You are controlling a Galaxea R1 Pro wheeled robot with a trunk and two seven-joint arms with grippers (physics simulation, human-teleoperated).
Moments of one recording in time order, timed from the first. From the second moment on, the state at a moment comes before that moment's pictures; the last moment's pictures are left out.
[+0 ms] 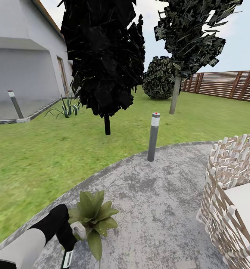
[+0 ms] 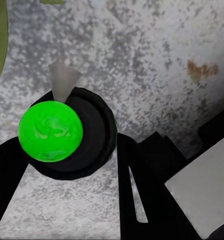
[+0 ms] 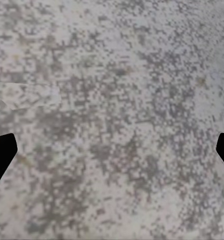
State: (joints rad) left arm -0.71 0.13 -0.19 -0.44 -0.84 0.75 -1.07; right arm -0.37 0.02 0.19 -0.09 -0.01 -0.23 -0.28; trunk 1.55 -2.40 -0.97
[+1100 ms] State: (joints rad) left arm -0.70 0.13 -0.19 -0.27 -0.83 0.75 -0.94; right arm -0.37 0.02 0.19 -0.09 -0.02 -0.24 -0.28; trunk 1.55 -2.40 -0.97
